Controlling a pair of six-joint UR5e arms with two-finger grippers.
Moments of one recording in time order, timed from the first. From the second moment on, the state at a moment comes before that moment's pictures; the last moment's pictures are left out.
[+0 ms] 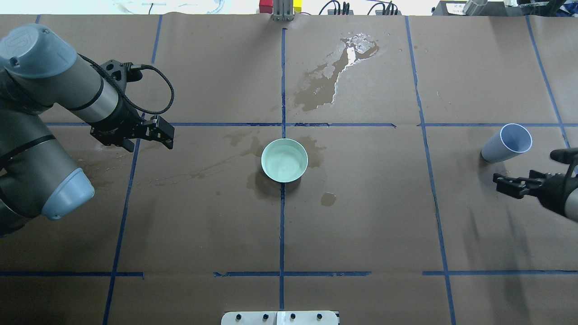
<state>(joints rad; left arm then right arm) -0.82 -1.94 -1.86 -1.66 -2.21 -1.03 0.51 -1.98 1.89 -0.50 1.32 1.12</state>
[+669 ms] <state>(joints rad) -0.82 -1.94 -1.86 -1.66 -2.21 -1.03 0.37 -1.92 1.64 -0.24 0.99 1.15</state>
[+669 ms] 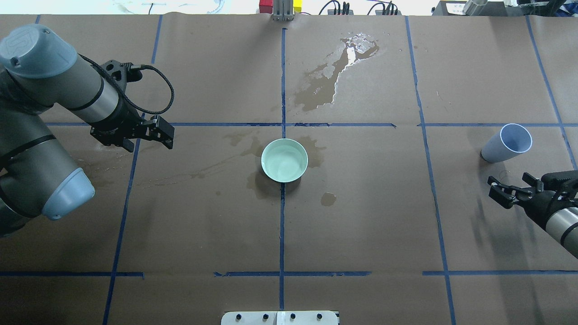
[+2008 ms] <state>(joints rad) -0.82 -1.94 -1.86 -1.66 -2.21 -1.04 0.50 -1.74 1.46 -0.21 0.93 1.02</state>
